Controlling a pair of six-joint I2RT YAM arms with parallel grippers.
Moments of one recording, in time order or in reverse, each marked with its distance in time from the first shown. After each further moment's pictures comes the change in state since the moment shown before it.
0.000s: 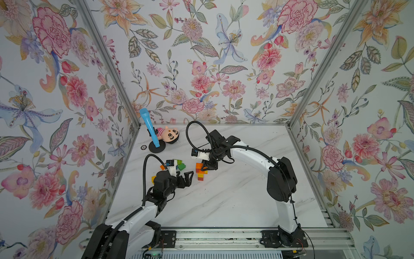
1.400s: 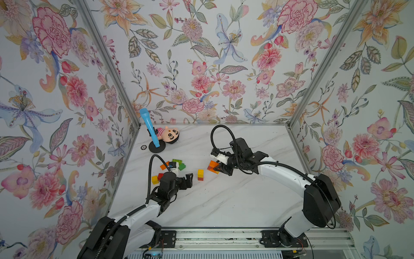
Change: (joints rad) left arm -0.105 0.043 0.011 -0.063 -0.206 -0.006; right arm -0.085 -0.441 -0.566 0.452 -0.001 0.187
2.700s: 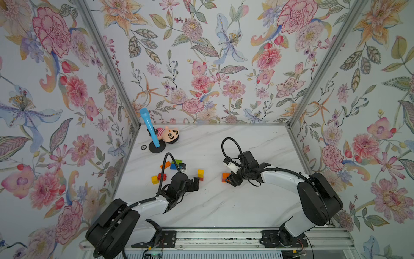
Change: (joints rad) left arm -0.164 0.190 0.058 0.017 -0.145 -0.027; right arm -0.096 -0.018 -0.372 0.163 0.156 0.216
